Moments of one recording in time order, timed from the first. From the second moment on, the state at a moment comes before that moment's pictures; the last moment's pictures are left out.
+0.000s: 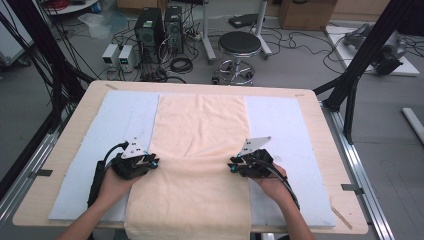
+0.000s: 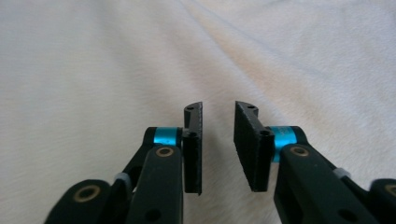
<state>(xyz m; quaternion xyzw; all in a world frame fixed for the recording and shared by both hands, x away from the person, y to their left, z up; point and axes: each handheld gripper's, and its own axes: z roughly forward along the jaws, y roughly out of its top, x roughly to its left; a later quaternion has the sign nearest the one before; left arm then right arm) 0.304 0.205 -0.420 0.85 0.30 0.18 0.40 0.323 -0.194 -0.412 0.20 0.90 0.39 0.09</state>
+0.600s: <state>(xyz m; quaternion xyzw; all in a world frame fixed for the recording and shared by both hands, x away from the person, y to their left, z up) 0.244 0.234 -0.411 0.86 0.25 0.14 0.43 0.269 -0.201 -0.422 0.13 0.92 0.37 0.05</state>
